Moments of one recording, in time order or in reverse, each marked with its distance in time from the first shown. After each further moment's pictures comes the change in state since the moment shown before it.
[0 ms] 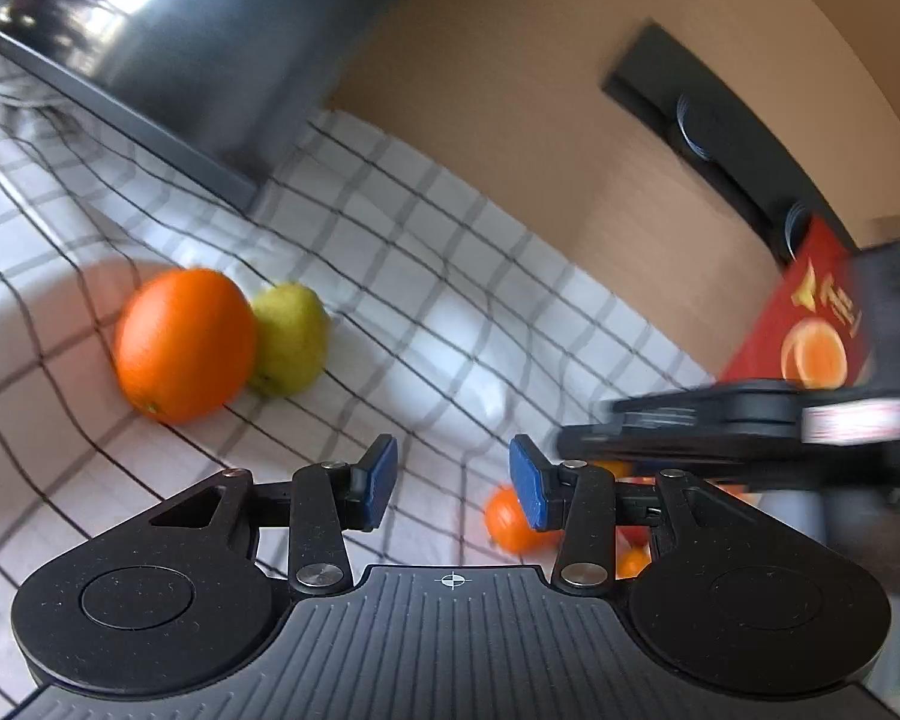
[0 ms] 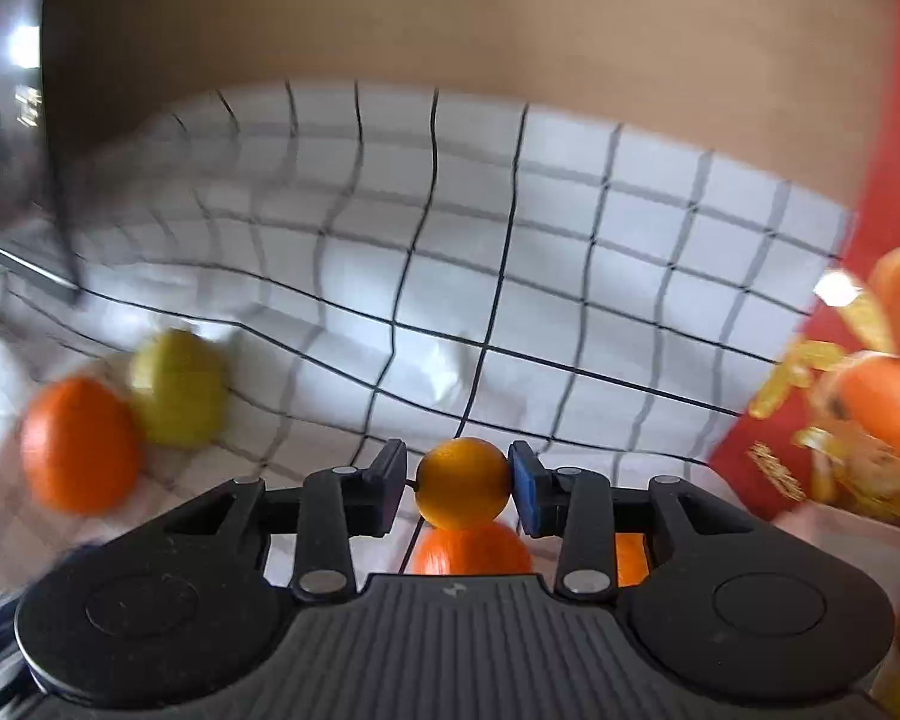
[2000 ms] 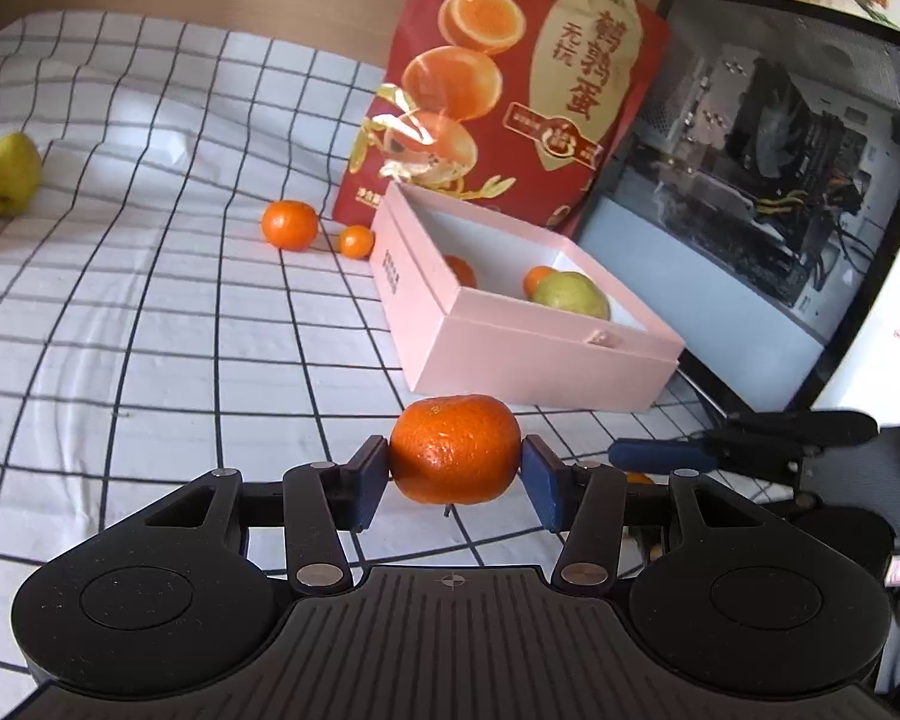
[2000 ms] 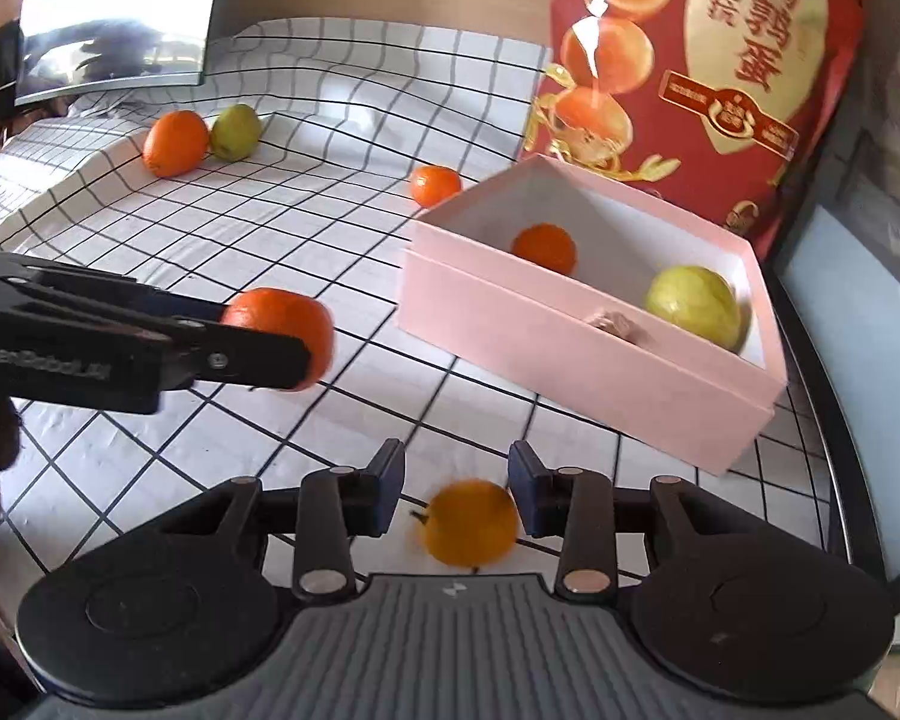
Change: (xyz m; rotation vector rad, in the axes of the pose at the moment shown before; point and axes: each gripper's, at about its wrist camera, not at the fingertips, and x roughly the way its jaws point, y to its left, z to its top) left arm -0.063 -0.099 -0.131 0.358 0.335 -0.276; right arm -0.179 -0.092 -0.256 -0.128 -0.056 -0.052
